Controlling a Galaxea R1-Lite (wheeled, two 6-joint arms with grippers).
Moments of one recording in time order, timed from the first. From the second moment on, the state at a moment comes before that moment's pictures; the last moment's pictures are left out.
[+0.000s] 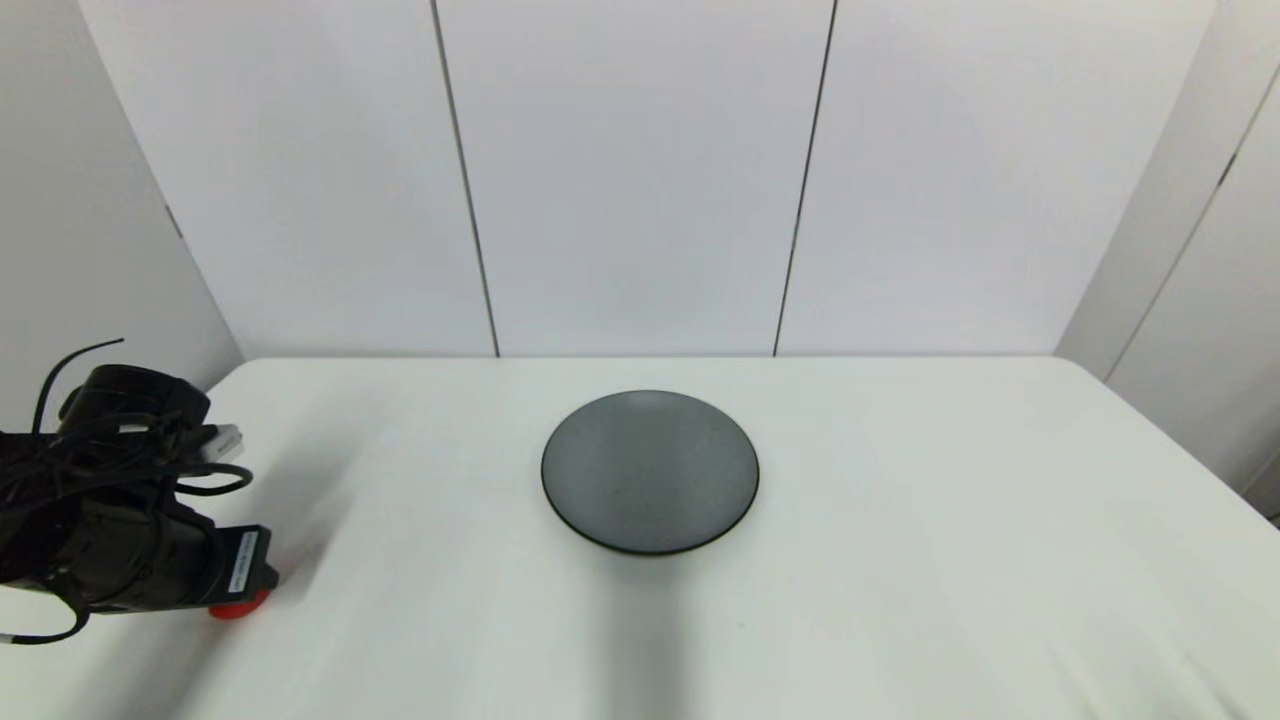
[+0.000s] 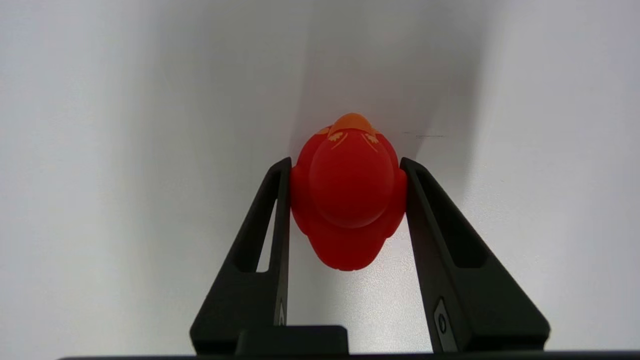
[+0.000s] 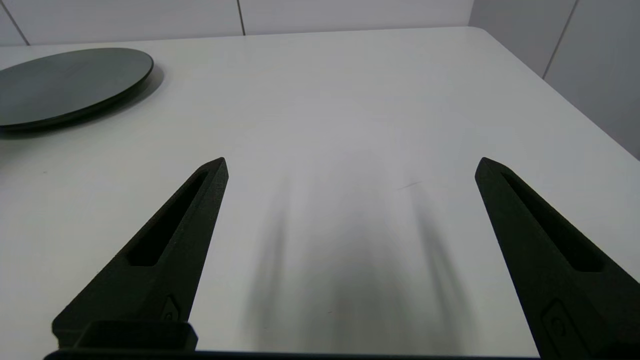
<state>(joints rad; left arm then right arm) 0.02 1.59 -0.75 0.24 0.06 -0.07 0.00 0.00 0.00 -0.01 -0.02 0.03</state>
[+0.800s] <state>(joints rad) -0.30 1.68 -0.95 0.14 0.06 -0.17 0.00 0.00 0.00 -0.01 -0.02 0.03</state>
